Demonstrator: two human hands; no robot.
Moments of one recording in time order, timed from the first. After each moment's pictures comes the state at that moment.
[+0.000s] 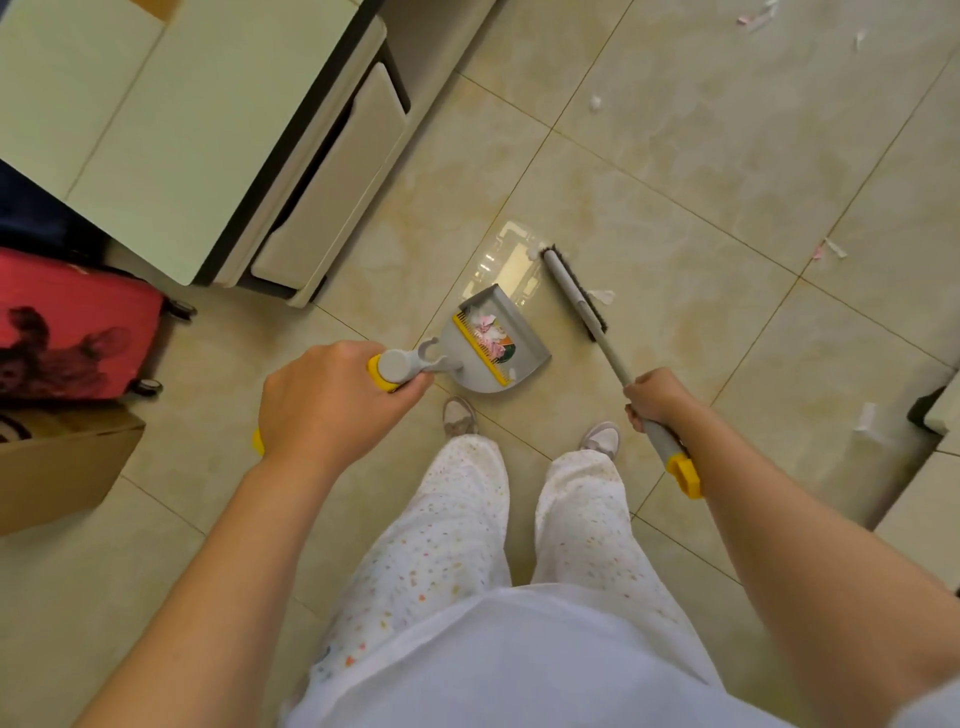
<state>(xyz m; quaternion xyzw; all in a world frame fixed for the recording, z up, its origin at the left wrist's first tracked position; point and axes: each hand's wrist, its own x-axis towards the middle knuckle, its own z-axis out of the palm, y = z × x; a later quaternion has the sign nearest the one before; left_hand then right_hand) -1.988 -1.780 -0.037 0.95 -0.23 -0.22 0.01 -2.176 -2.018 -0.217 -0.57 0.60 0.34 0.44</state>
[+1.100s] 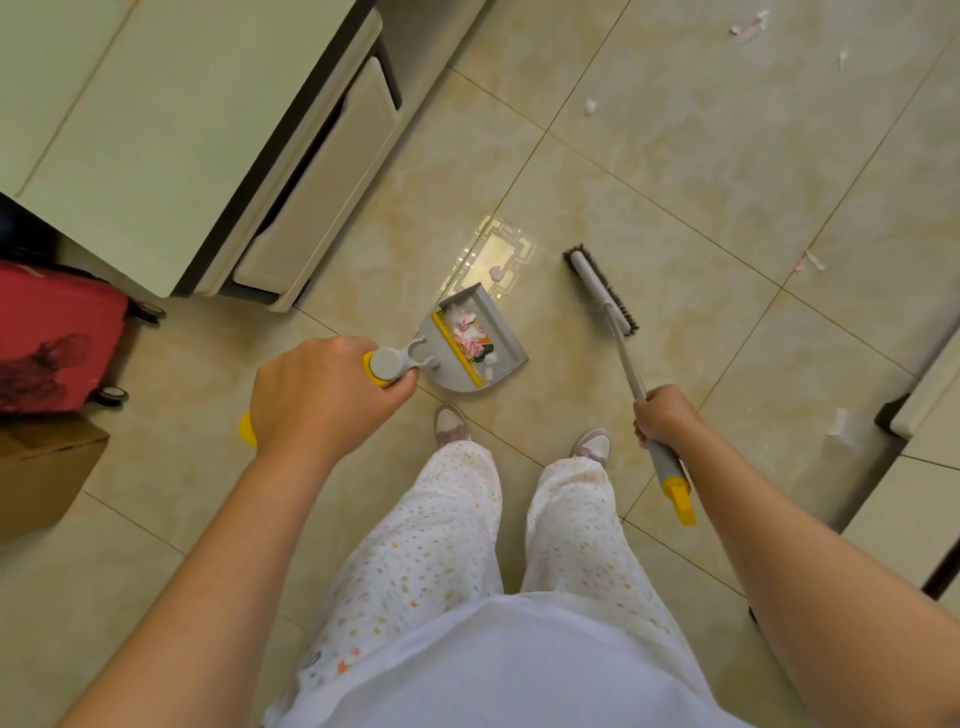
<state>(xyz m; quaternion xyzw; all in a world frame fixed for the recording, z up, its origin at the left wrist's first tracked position) -1.918 -1.773 -0.065 0.94 -0.26 -0.21 0.01 -2.143 -2.007 -0.215 -0.58 0.65 0.31 0.39</state>
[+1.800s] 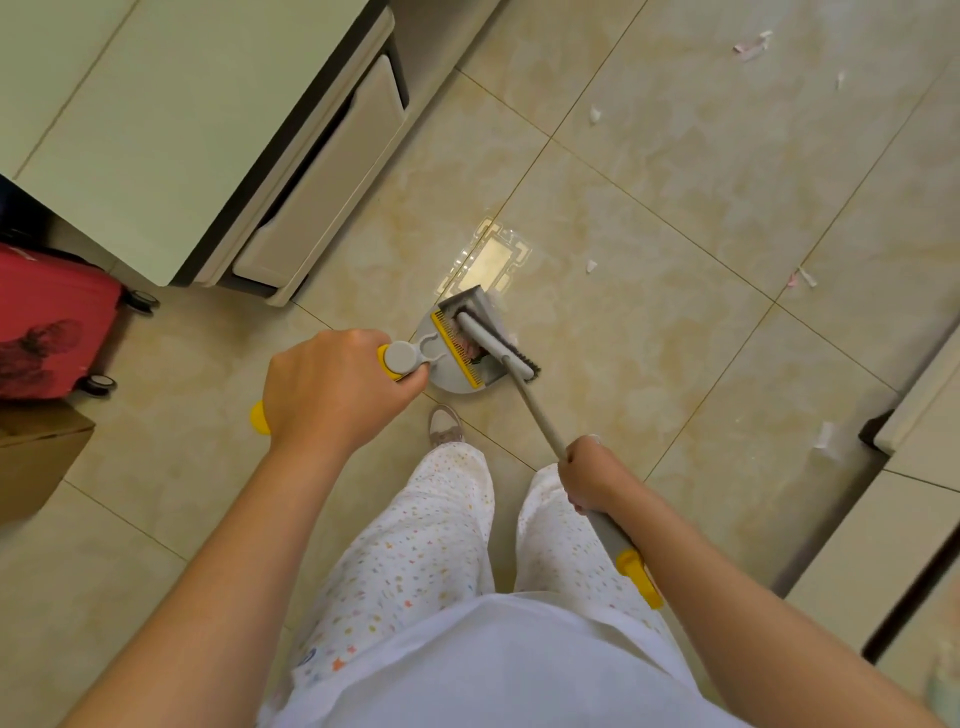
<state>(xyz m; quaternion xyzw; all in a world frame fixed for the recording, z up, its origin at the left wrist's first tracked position) -1.917 -1.776 -0.066 0.94 -0.27 -0.20 0.01 -2.123 -1.919 -0.186 -0.63 0.46 0.50 0.36</state>
